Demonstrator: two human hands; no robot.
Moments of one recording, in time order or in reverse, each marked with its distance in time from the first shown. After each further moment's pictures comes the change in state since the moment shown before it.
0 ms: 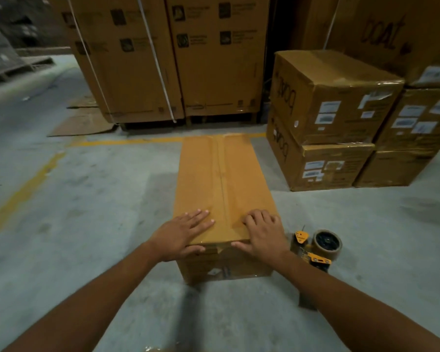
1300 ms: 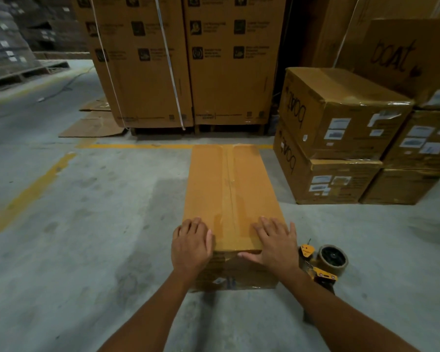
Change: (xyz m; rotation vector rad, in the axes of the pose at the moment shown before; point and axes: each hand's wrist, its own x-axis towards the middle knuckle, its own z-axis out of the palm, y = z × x) left_hand 0.013 0.059 0.010 -0.131 0.418 -0.743; right_hand -0.001 0.004 -0.008 0.000 -0.268 0.133
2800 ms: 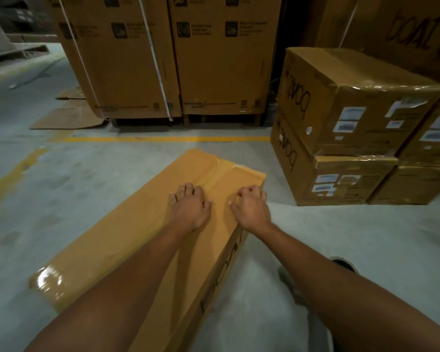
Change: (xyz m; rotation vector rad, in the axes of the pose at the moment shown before) left_hand 0.162 0.007 0.055 0.003 -0.370 -0.033; right_hand 0.155 -0.003 -0.002 0.510 0.030 0.241
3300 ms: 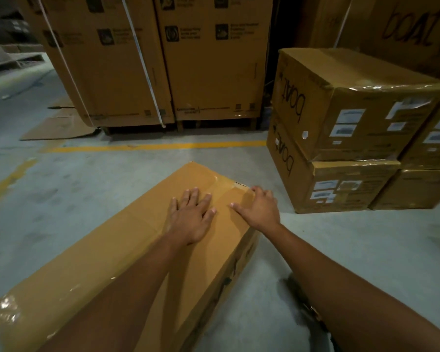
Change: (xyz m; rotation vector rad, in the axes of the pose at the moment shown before) left_hand 0.023 0.021 0.012 0.033 -0.082 0.092; right_hand 0.049 0.043 -0.013 0.140 -0.005 0.178
